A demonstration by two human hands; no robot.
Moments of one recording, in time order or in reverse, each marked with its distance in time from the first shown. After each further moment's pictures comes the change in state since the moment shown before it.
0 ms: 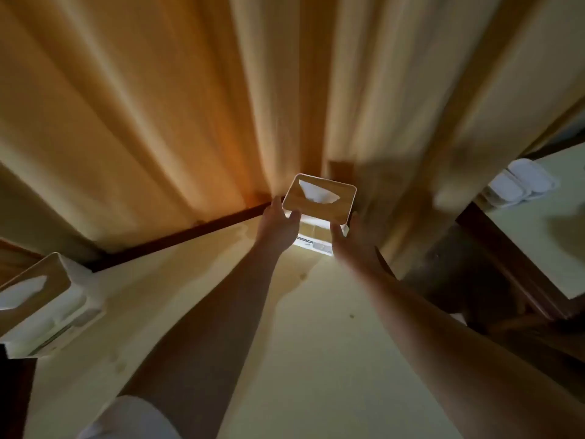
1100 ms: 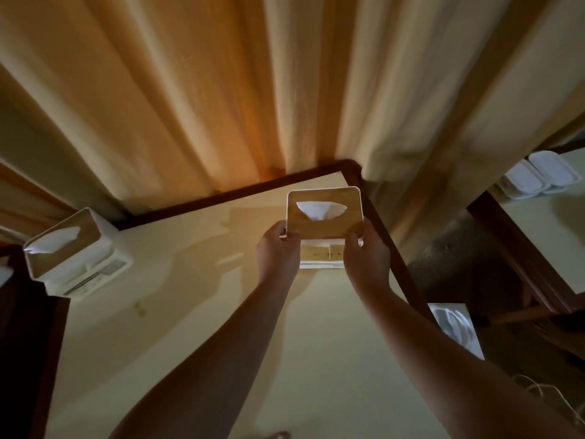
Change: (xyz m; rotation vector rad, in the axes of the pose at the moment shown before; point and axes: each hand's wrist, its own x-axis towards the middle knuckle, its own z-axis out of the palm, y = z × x) left_hand -0.124 -0.027 0.013 -0.238 0.259 -0.187; right_hand -0.078 0.028 -0.010 0.070 0.080 -0.086
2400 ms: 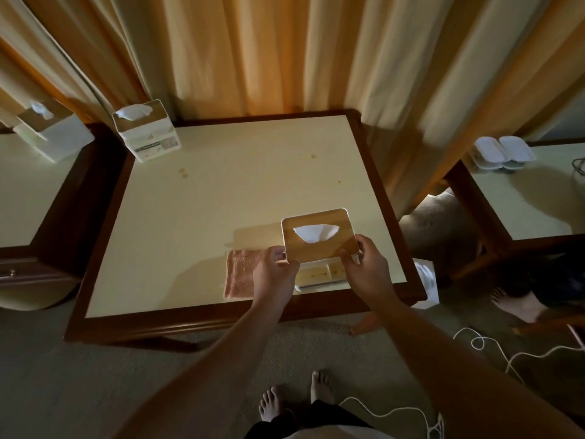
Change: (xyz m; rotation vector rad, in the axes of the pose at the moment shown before) left_hand -0.382 -0.122 -0.054 -0.165 0.033 -0.203; right_hand -0.300 0.092 -0.162 -0.090 -0.370 -0.064
